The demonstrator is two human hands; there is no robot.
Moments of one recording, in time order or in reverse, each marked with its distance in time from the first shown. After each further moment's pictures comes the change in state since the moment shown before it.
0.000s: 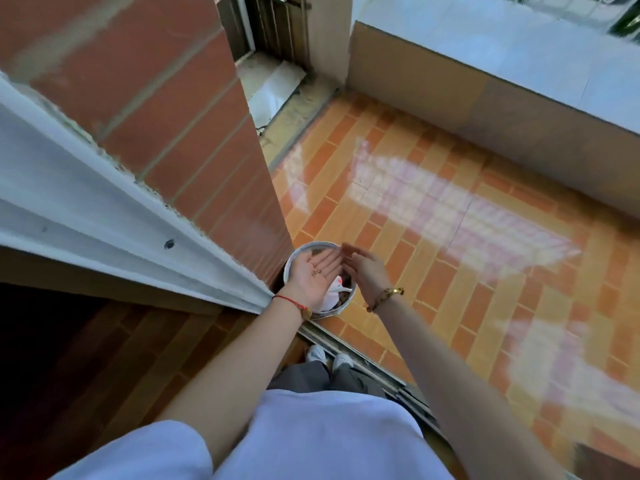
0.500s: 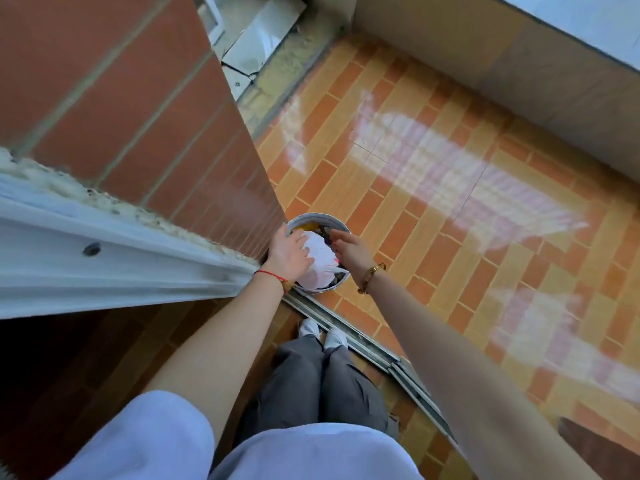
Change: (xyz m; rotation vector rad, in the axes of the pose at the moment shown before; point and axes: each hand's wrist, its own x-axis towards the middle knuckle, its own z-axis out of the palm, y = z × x) left_hand 0.115 0.018 -0.043 0.124 0.064 -0.089; right_hand 0.100 0.047 -0.007 -0.369 -0.066 0.122
